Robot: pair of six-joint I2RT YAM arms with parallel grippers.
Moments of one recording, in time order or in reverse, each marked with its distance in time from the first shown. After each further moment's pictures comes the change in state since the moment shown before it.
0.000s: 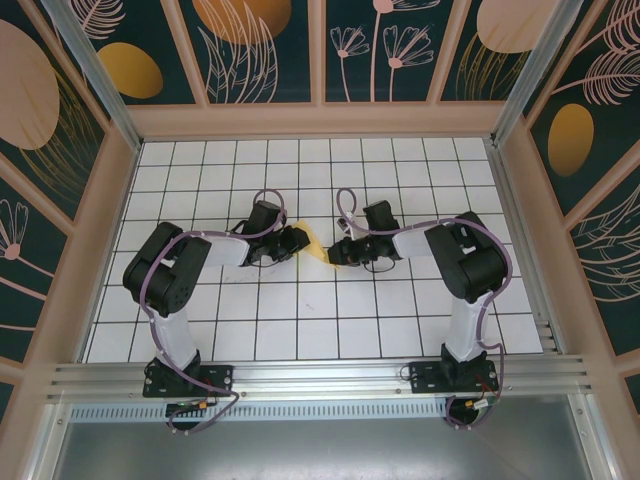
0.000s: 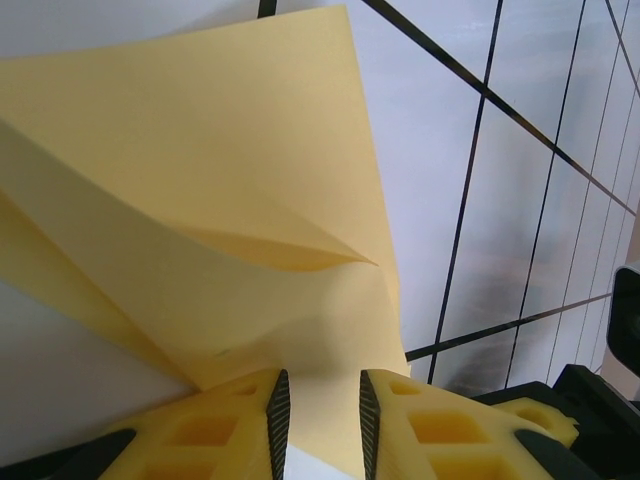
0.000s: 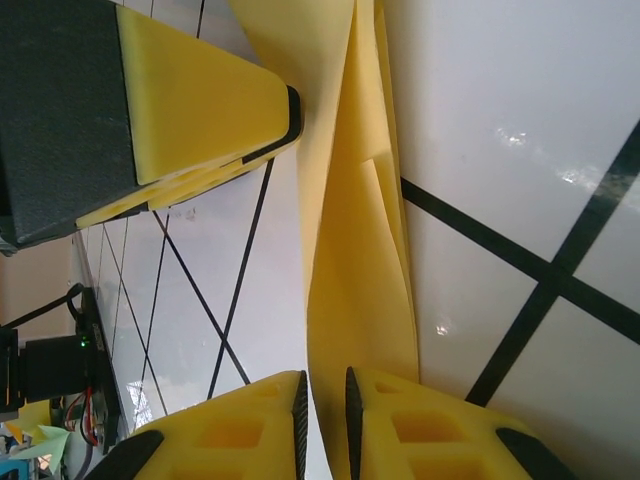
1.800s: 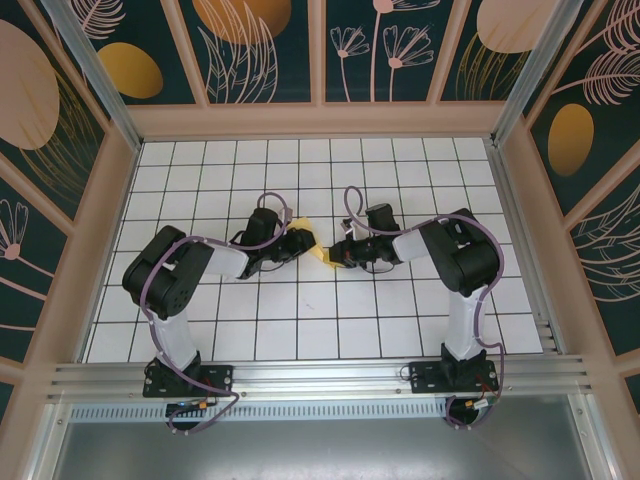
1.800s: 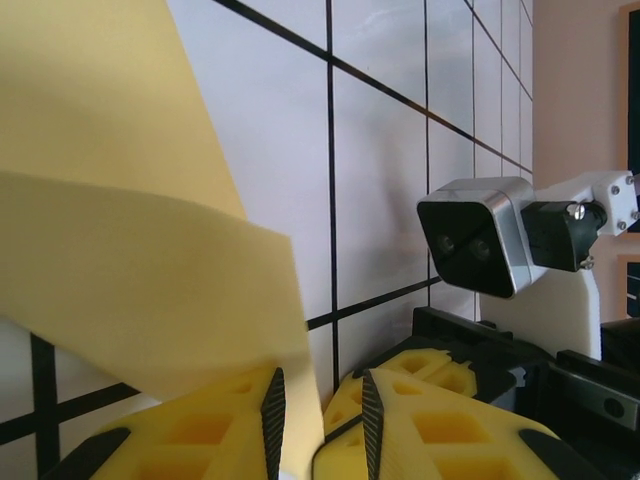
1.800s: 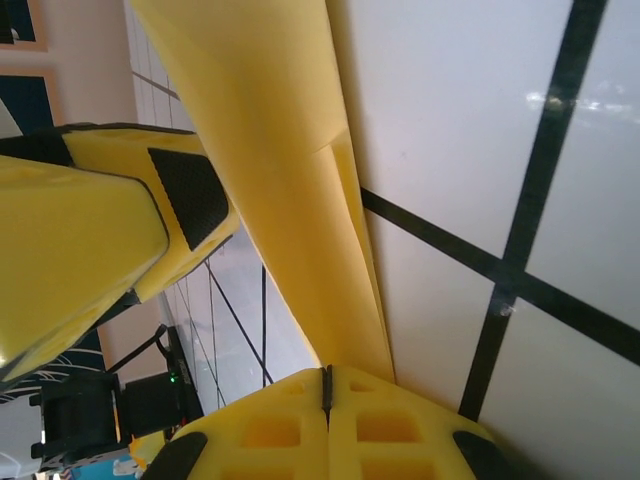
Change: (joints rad) left arm -0.034 -0.020 -0.124 0.314 0.075 0.005; right arm -0.018 0.063 -0.037 0.185 -0.081 0.310
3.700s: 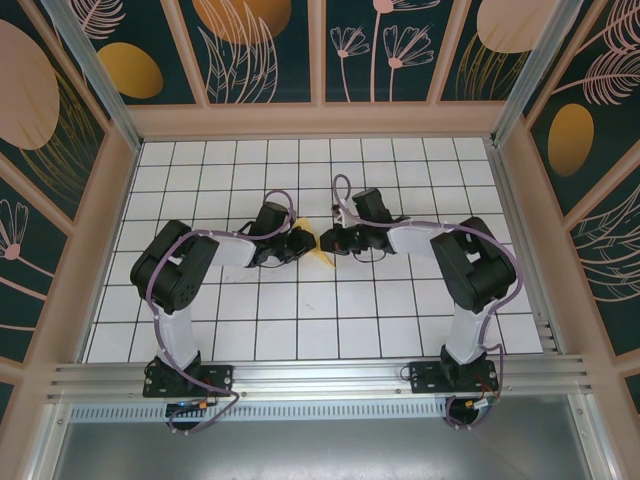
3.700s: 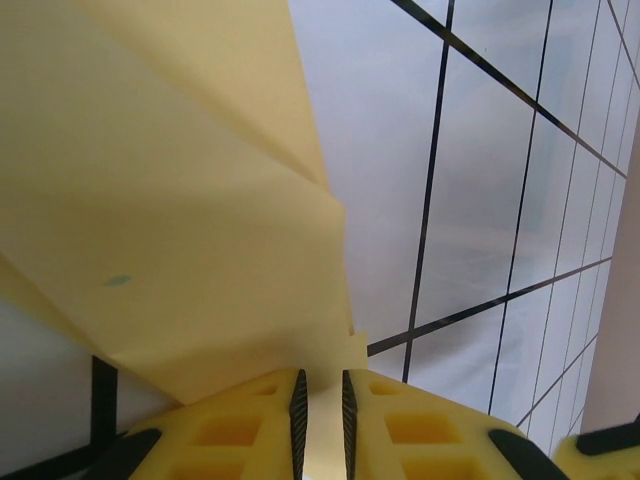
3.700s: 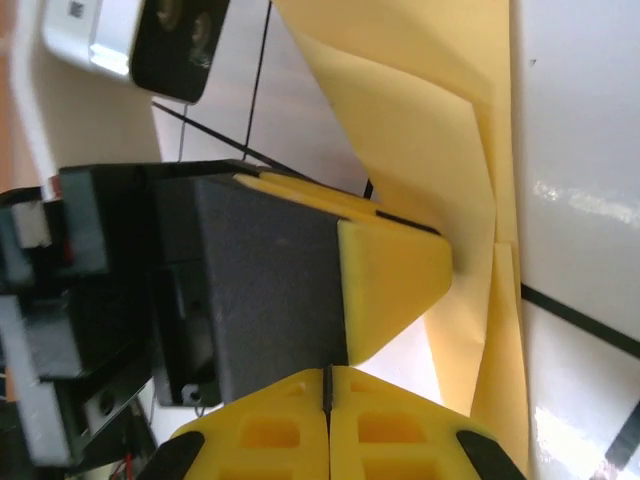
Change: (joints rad) left arm -0.006 0.059 0.142 -0.271 -0.049 0.012; right arm 0.092 -0.127 0.145 -0.267 0.218 -0.134
